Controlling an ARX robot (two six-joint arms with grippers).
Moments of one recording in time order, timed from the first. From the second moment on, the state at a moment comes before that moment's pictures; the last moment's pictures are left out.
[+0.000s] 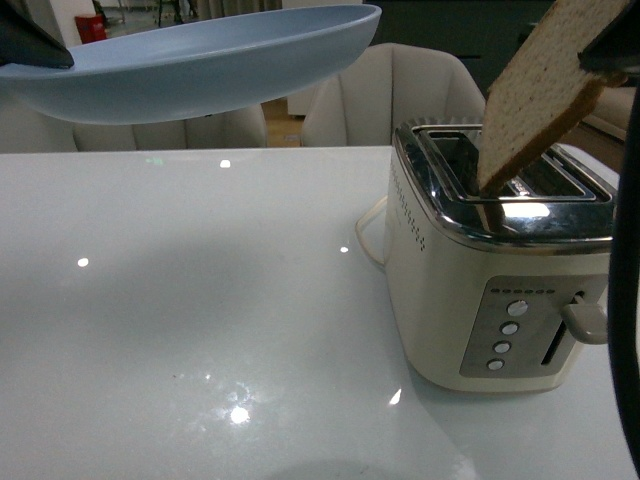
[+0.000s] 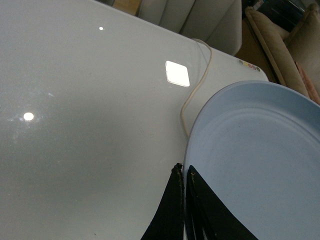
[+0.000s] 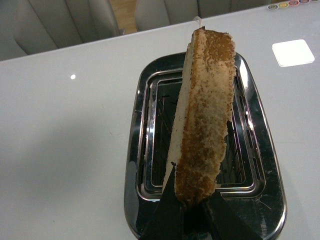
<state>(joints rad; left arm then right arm) -0.09 1.39 0.95 0.00 0.23 -0.47 0.31 1.33 0.90 -0.01 0.13 0.30</state>
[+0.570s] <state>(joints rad) -0.09 1.39 0.95 0.00 0.23 -0.47 0.28 1.48 1.05 -0.18 0.05 0.29</state>
